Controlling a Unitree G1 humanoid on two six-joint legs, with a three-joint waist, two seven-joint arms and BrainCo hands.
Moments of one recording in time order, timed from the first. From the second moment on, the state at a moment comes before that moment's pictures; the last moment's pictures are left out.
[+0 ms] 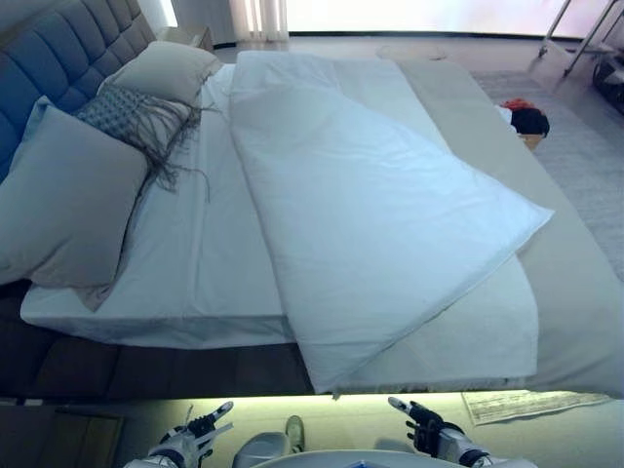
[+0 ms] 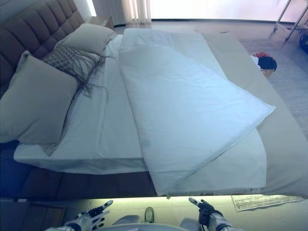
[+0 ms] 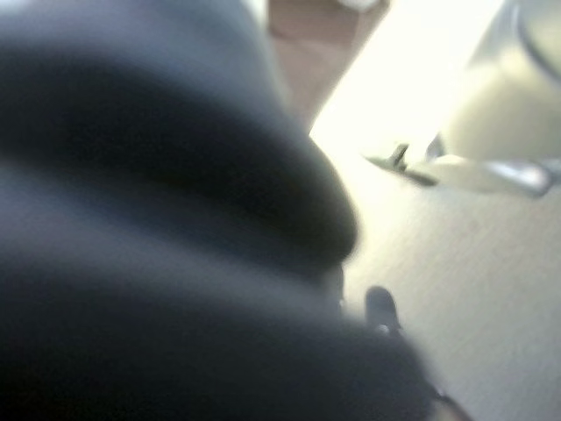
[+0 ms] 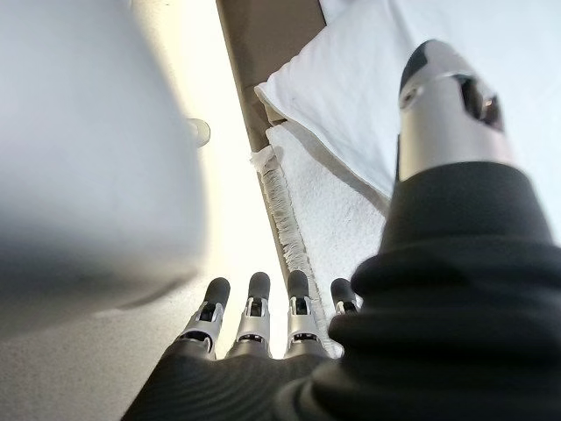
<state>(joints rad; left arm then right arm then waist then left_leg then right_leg) -0.13 0.27 -0.18 1.36 -0.52 0.11 -0.03 -0.12 -0.23 0.17 1.36 0.51 -0.04 0.08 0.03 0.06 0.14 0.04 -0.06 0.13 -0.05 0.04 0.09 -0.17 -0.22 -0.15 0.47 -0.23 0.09</state>
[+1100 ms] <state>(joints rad) -0.30 0.32 -0.23 1.26 -0.70 0.08 -0.14 -0.51 -0.63 -0.08 1.31 1.07 -0.12 -0.07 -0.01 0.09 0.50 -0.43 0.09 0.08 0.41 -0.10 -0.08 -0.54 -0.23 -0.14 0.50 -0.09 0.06</state>
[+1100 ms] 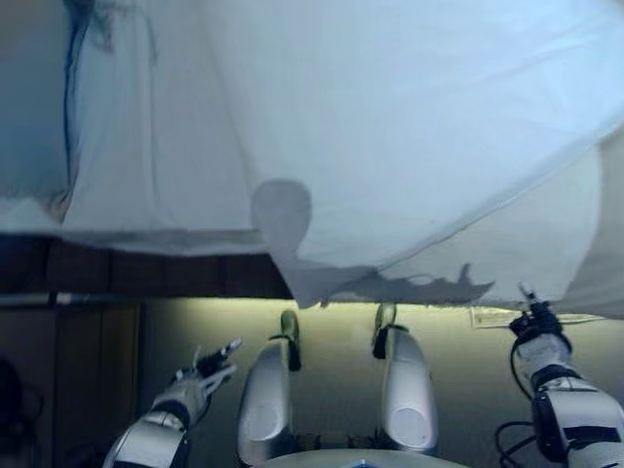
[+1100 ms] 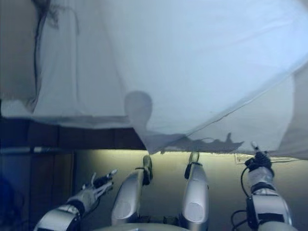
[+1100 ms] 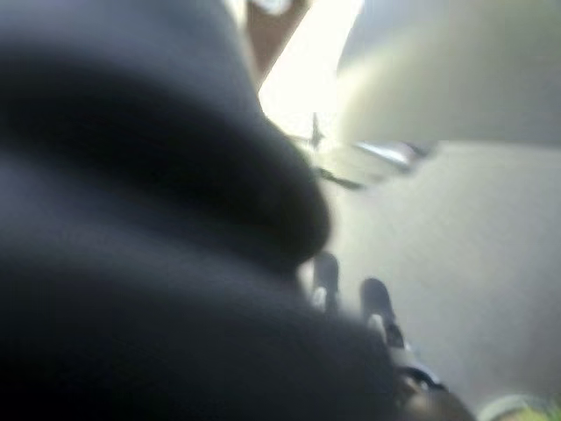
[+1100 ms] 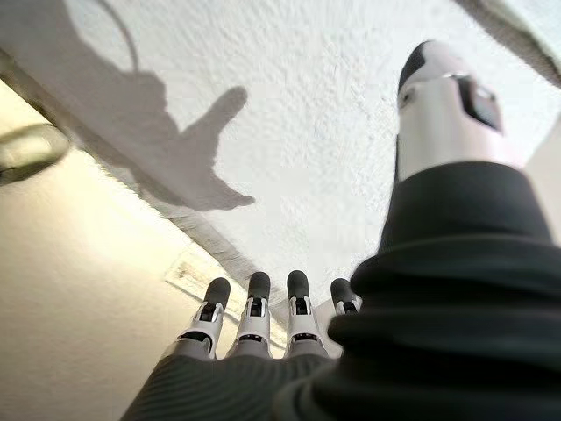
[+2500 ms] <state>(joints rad) -0.06 0.29 -0.24 1.04 -0.92 -0.04 -0.25 -1.06 -1.01 0.22 1.29 1.01 0.14 0.08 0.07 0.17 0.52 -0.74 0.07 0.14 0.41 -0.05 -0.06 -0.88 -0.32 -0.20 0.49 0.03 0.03</state>
